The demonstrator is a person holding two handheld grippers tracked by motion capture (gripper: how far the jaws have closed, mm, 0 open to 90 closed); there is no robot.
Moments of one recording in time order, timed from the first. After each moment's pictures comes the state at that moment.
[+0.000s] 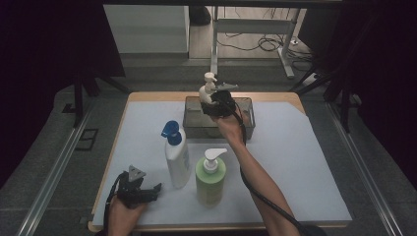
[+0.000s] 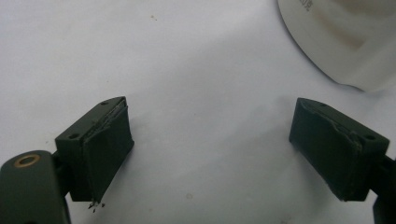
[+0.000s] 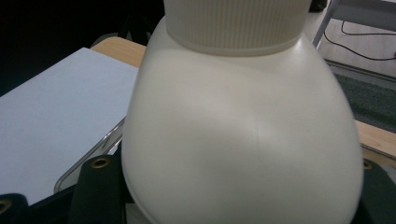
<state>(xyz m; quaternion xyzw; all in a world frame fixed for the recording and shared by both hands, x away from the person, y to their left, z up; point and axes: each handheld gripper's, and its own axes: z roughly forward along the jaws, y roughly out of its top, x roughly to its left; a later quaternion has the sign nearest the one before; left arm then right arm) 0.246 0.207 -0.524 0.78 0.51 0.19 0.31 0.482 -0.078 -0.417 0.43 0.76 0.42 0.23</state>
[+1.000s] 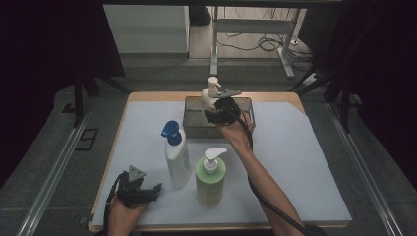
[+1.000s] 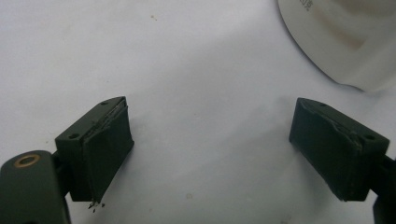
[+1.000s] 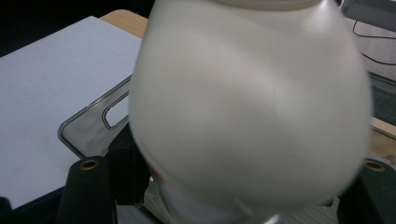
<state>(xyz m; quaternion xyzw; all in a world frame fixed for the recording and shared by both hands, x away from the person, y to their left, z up) 0.246 0.207 -0.524 0.78 0.51 0.19 0.32 0.467 -0.094 -0.426 0.39 0.79 0.40 0.23</state>
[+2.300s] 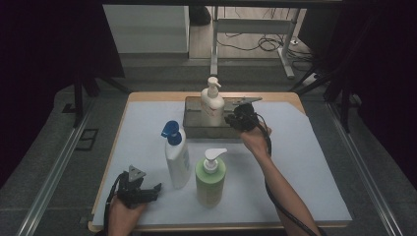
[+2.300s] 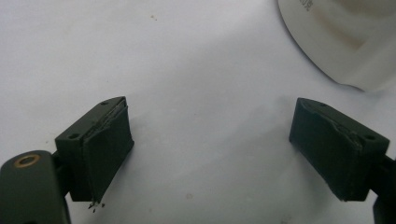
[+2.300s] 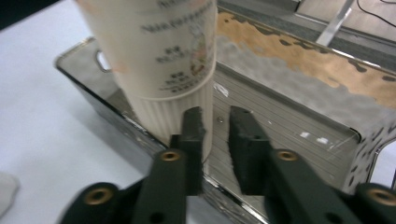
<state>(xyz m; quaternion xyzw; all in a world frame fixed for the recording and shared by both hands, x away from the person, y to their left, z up) 0.246 0.207 -0.524 0.78 0.51 0.19 0.31 0.453 -0.150 -0.436 0.41 0.81 0.38 0.18</state>
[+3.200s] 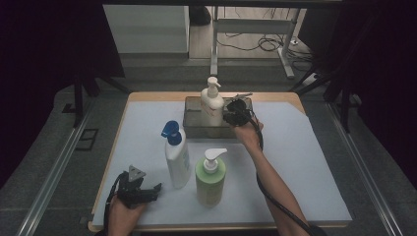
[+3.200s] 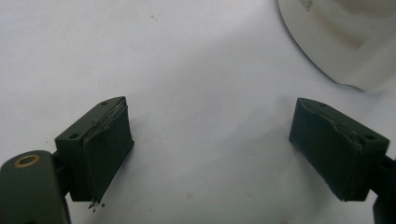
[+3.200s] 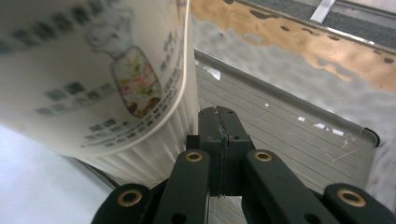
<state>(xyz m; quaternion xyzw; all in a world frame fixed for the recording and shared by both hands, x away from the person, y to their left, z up) 0.246 0.207 -0.524 0.78 0.51 0.19 0.31 0.485 -0.133 -0.453 0.44 0.81 0.35 0.17</state>
